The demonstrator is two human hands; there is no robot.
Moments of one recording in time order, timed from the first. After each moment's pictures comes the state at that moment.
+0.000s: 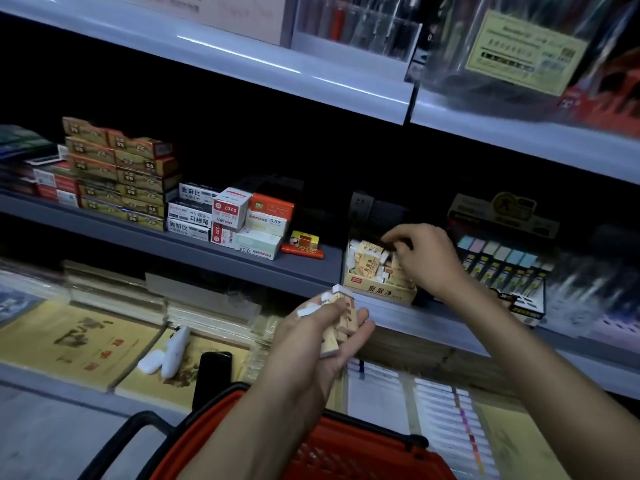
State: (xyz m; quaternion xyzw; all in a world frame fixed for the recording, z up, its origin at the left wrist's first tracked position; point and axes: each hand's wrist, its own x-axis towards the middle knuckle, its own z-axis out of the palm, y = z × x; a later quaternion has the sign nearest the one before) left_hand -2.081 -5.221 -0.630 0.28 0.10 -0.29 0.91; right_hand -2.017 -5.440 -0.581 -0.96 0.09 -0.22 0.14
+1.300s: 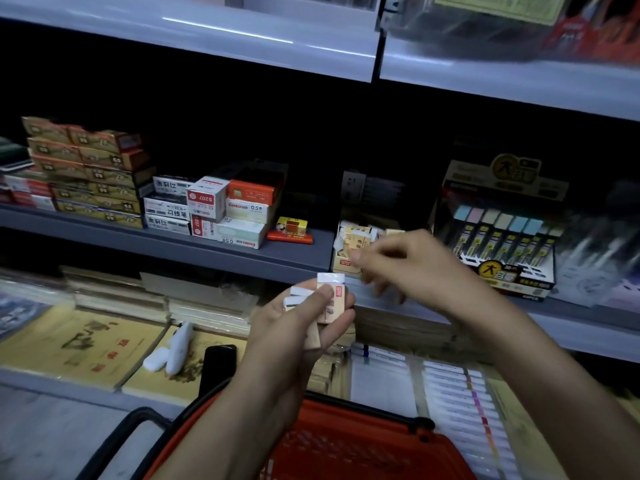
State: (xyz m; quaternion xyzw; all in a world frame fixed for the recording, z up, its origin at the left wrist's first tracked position) left_hand -2.080 -5.229 -0.637 0.37 0.05 -0.23 0.90; right_hand -2.084 -5.398 -0.574 -0.91 0.07 -0.07 0.40
